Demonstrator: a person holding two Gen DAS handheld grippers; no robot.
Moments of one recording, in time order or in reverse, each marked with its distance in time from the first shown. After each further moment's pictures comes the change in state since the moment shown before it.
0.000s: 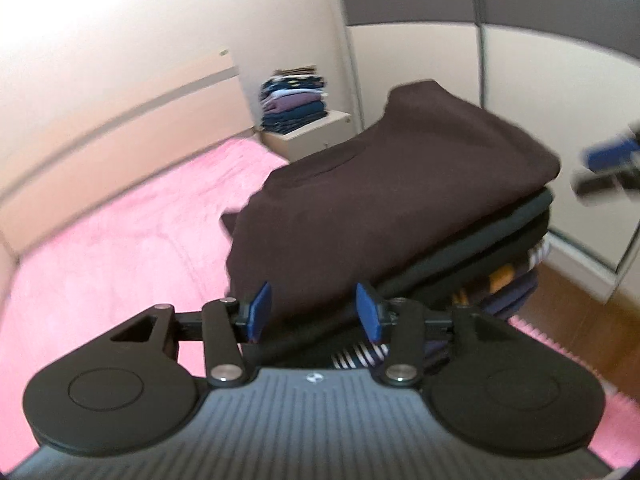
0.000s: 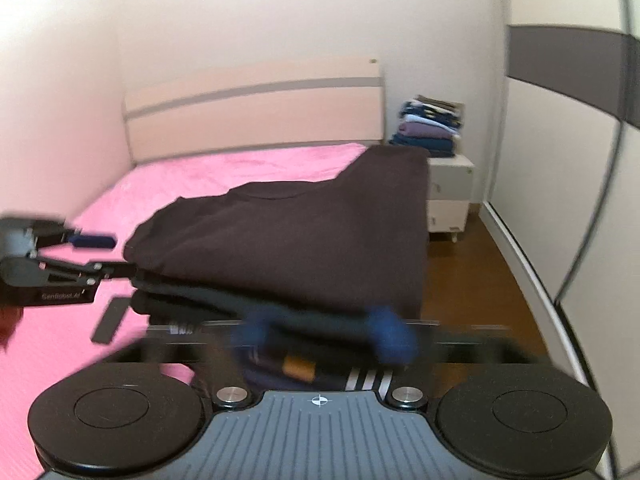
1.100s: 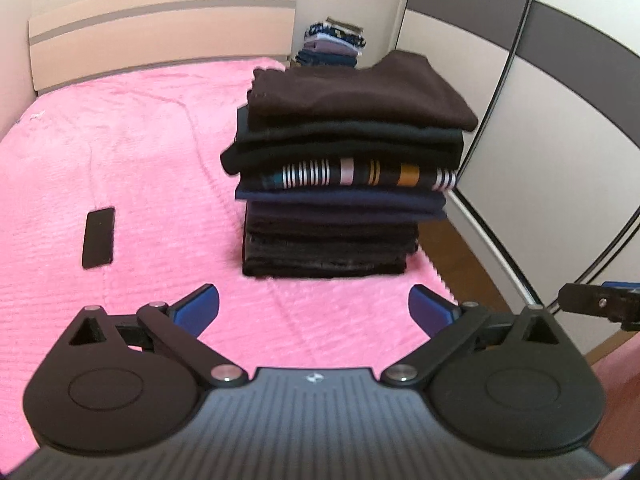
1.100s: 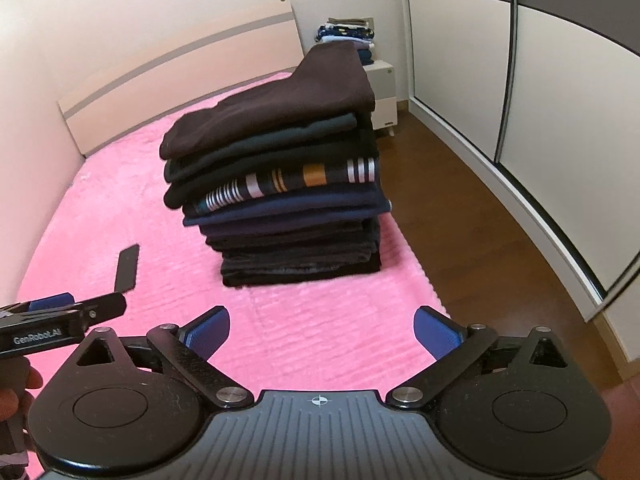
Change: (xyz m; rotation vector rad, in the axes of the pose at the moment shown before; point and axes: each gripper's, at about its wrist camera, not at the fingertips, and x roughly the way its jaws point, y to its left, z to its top) left arm -0.170 -0.044 -0.108 -0.361 0.161 -0.050; right arm -0.156 0.098 -0.099 0.250 0.205 -0.177
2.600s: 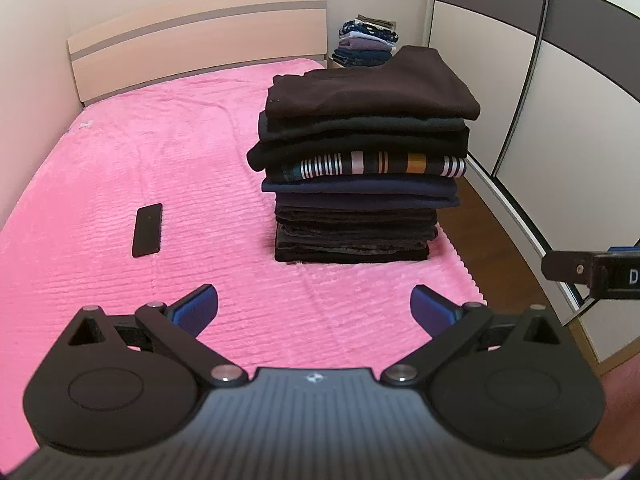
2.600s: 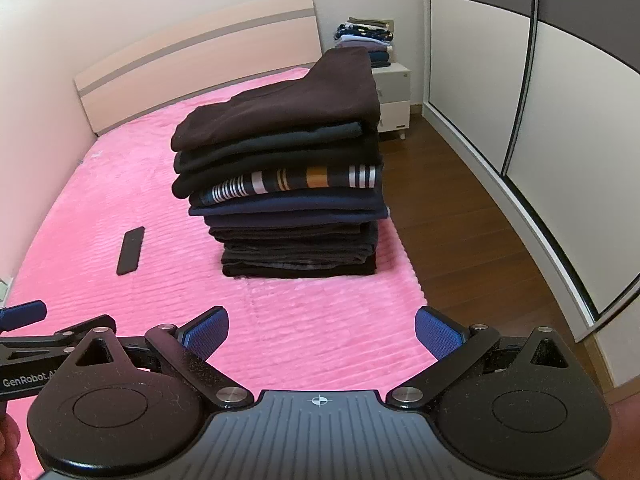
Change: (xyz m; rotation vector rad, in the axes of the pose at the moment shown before) left arm -0.048 -0.059 -0.012 0.009 0.008 0.191; right arm -0.015 -0.011 0.014 -0.076 0.015 0.024
